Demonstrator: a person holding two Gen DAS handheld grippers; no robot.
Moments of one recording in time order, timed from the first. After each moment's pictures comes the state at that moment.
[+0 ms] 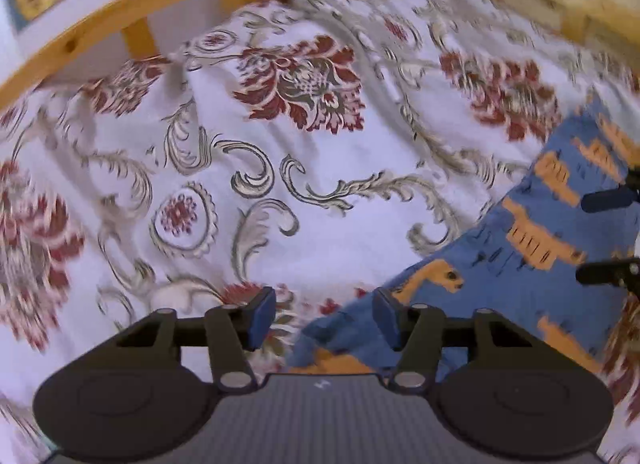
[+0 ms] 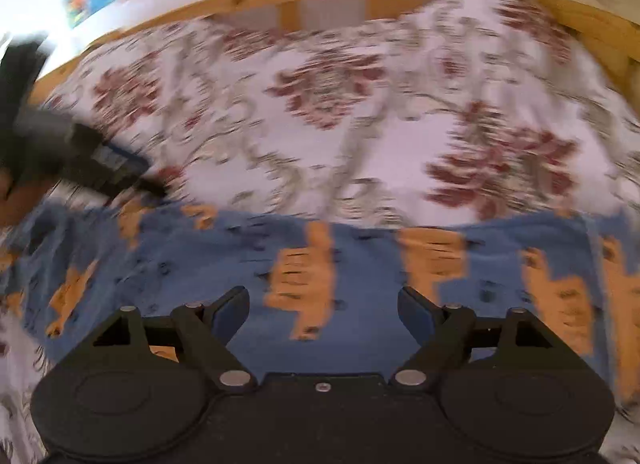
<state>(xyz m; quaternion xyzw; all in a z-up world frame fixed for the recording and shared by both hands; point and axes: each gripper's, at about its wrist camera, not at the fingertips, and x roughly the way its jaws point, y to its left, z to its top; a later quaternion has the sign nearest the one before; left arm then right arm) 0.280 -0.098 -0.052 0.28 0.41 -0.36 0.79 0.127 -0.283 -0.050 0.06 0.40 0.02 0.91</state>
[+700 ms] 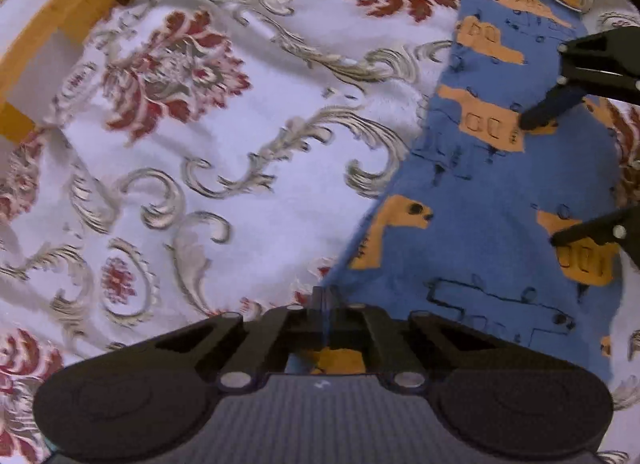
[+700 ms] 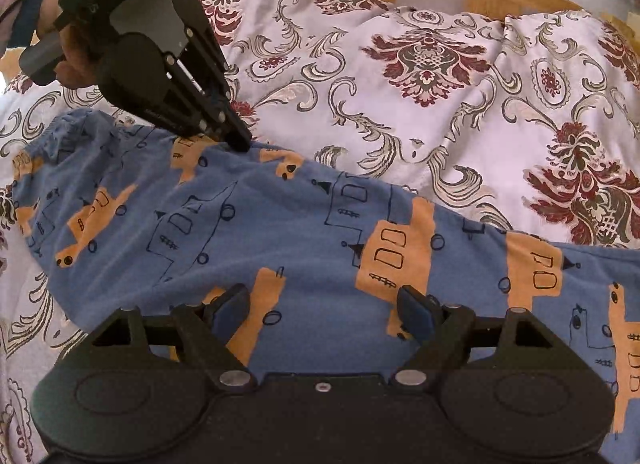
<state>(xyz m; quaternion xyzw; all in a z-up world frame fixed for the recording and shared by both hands) 0.264 -0.140 -0.080 0.47 0.38 -0.43 0.67 0.140 -0.236 -0.072 -0.03 0.43 0.09 0.90</state>
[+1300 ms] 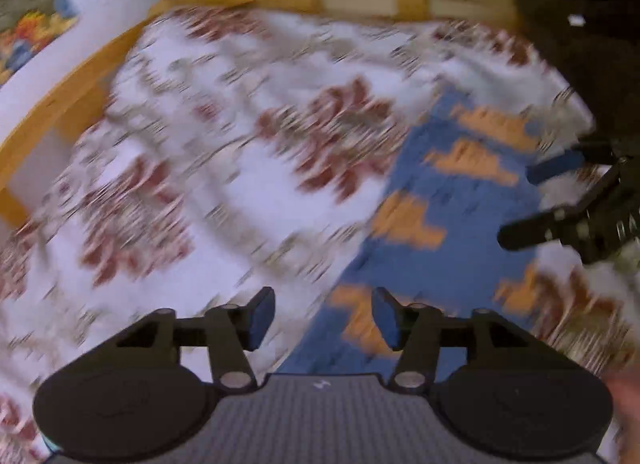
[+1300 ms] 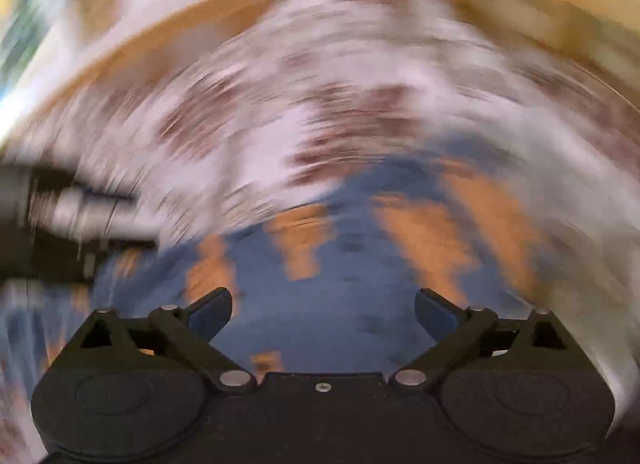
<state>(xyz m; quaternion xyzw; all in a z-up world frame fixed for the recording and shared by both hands) 0.187 -0.230 -0.030 0.36 0.31 -0.50 0.72 0.062 -0.355 -0.030 0.24 0.38 -0.19 0.87</state>
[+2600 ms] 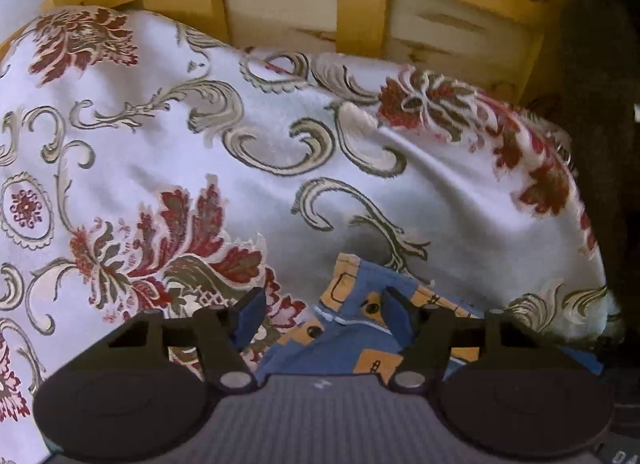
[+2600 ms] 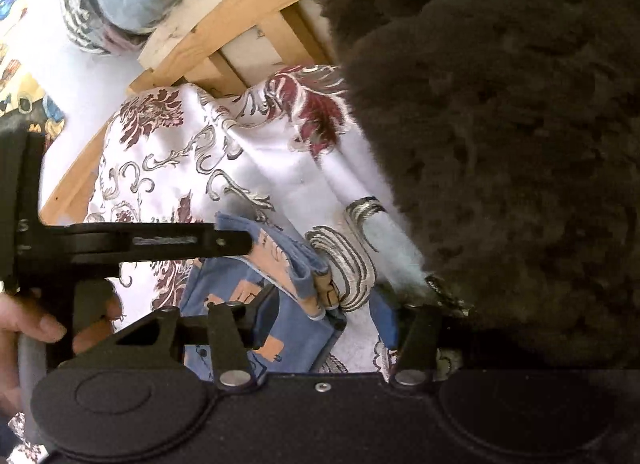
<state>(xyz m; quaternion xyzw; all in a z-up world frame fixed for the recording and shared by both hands) 0.177 -0.429 -0.075 0.32 0.38 -0.54 0.68 -0.005 -0.412 -0.053 0.40 0.23 -0.38 0.80</state>
